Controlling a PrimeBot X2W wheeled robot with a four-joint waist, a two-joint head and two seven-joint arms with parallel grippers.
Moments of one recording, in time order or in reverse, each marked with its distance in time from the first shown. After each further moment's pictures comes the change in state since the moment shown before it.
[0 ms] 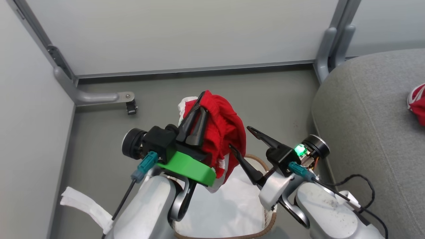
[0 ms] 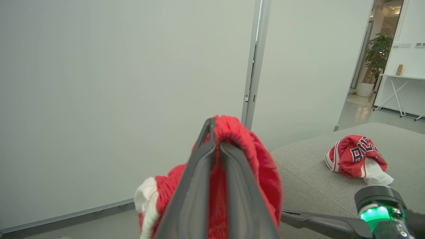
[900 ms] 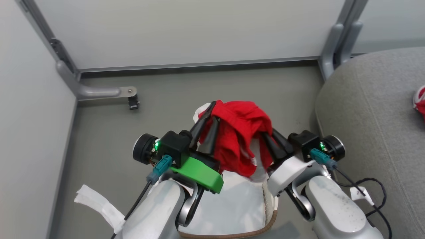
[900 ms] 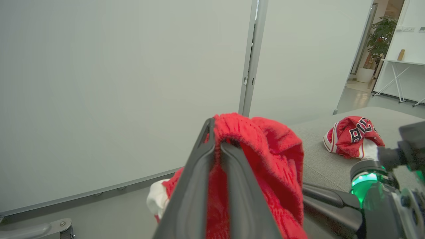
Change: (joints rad) left arm -0.018 0.000 -0.084 0.056 -0.024 0.026 -0.002; right arm 0.023 0.078 -0.195 0.040 0.036 0.000 0.000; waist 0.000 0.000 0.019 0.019
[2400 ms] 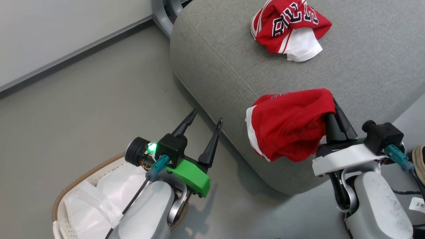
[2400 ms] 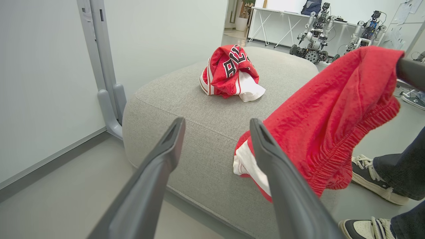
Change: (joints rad) left arm -0.007 -0.002 0.063 0.160 0.112 -0.106 0.000; right arm 0.136 0.009 -0.360 -0.280 0.061 0.000 0.000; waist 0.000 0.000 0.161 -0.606
